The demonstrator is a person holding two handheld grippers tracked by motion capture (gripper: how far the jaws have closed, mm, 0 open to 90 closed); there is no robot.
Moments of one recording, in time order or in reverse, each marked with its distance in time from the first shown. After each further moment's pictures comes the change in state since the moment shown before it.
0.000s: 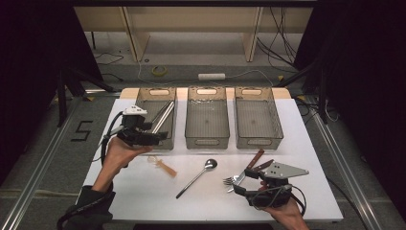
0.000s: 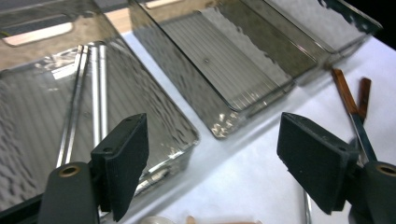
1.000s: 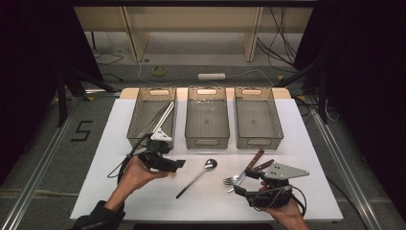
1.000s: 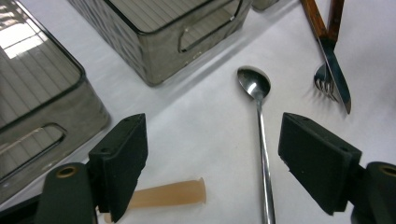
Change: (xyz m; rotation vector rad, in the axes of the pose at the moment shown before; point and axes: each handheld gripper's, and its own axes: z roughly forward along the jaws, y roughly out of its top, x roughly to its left) left arm -0.050 -0.039 0.036 0.161 -0.089 0.092; right arm 0.002 0.001 -0.002 0.002 -0.009 -0.007
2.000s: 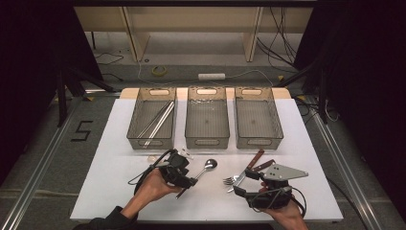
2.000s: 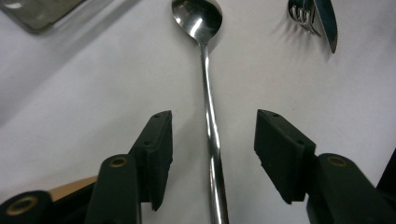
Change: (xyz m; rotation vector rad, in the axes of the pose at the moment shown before) left arm -0.040 -0.013 0.054 0.213 -0.088 0.069; right arm 0.003 -0.001 0.000 0.014 -0.015 -0.009
